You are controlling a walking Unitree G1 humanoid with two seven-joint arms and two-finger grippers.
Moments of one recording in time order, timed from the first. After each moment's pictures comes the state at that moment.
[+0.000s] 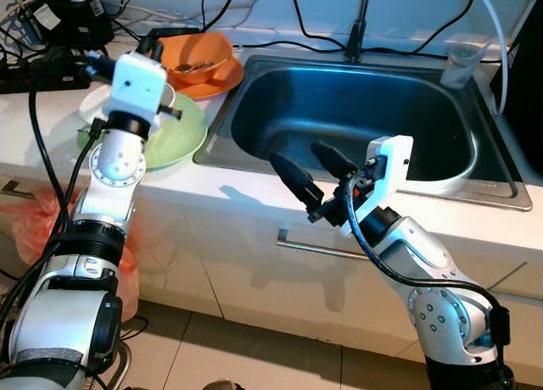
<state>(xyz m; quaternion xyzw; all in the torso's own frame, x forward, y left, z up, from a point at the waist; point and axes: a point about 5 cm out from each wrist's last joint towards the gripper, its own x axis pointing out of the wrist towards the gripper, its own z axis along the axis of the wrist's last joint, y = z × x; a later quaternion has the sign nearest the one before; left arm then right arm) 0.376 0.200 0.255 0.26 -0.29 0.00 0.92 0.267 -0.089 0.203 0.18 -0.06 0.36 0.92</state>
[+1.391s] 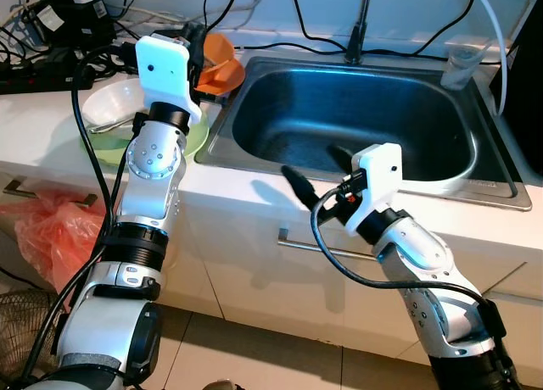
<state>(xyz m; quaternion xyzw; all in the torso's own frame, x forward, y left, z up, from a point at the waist) 0.374 0.147 0.264 0.08 -0.29 -0.08 0.95 0.284 -0.106 0.184 -0.02 -0.07 0.28 0.96</state>
